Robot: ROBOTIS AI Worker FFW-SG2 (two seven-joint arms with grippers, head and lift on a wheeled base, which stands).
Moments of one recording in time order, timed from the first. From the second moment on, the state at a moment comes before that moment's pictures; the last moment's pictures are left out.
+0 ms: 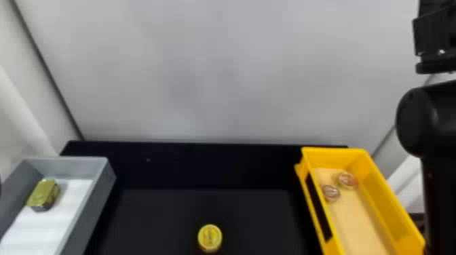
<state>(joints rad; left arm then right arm) -0.17 0.08 0.23 -2.22 -0.13 -0.18 0.22 -0.43 -0.30 0.13 -2.24 0.17 0.04 -0.23</state>
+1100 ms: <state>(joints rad) -0.17 0.09 0.24 -2.22 -0.13 -0.19 0.22 -0.43 -0.30 0.14 -2.24 0.17 0.04 -0.23</state>
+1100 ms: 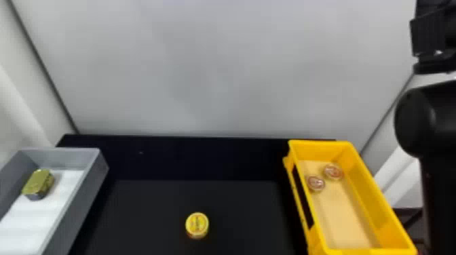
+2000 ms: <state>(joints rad) -0.17 0.08 0.23 -2.22 -0.13 -0.19 0.22 -0.38 -0.19 0.00 -2.22 -0.18 0.82 -0.17</state>
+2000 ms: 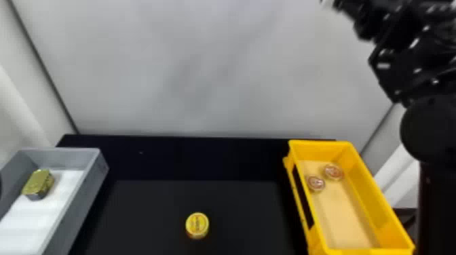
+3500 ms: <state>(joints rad) -0.19 0.06 0.20 -2.18 -0.11 -0.22 0.22 -0.39 -0.09 0.31 -1.19 0.35 0.76 0.94</state>
